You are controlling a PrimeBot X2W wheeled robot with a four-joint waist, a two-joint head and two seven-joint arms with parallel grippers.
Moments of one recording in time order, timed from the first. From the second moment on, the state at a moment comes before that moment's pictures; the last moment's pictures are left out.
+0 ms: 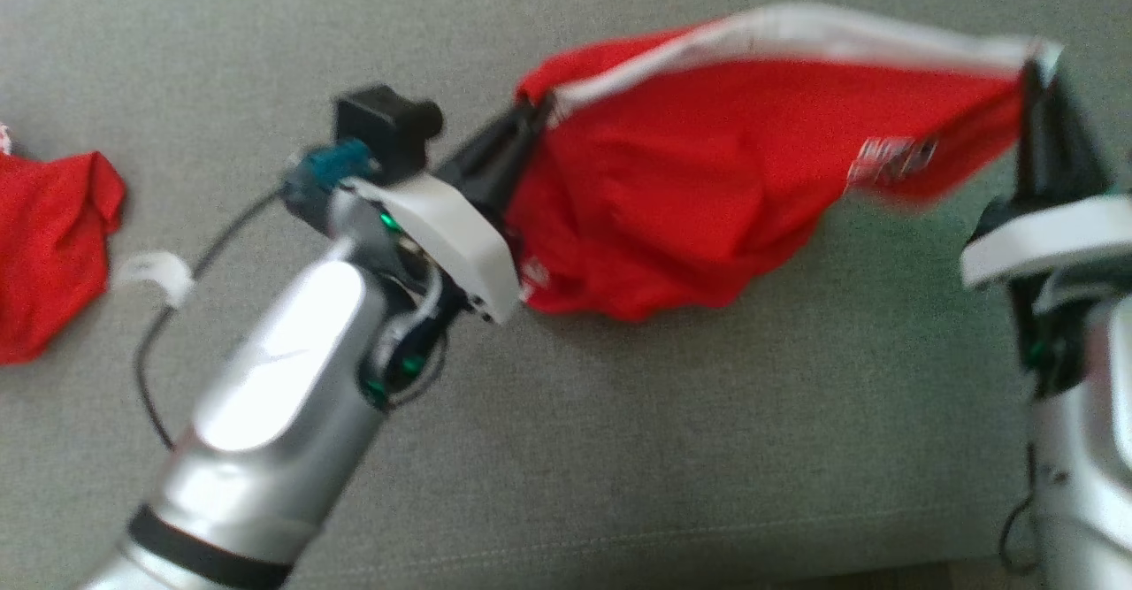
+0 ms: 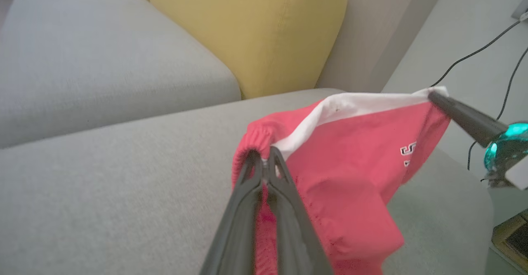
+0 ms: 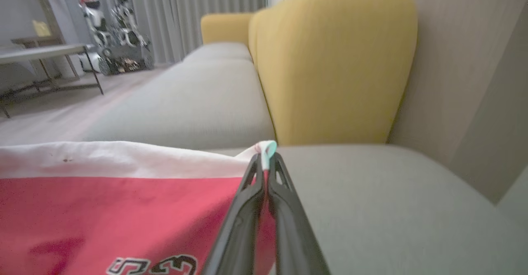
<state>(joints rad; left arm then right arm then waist) -0.62 0.17 -0.63 0.24 -0.56 -0.02 0.05 -0.40 -0.12 -0.11 0.23 0.11 0.13 -0.01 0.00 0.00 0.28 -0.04</state>
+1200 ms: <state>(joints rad) -1.28 0.17 -0.48 0.58 -0.47 -0.06 -0.16 -1.19 -0.19 0.06 0.45 0.31 0.13 -0.03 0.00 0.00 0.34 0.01</state>
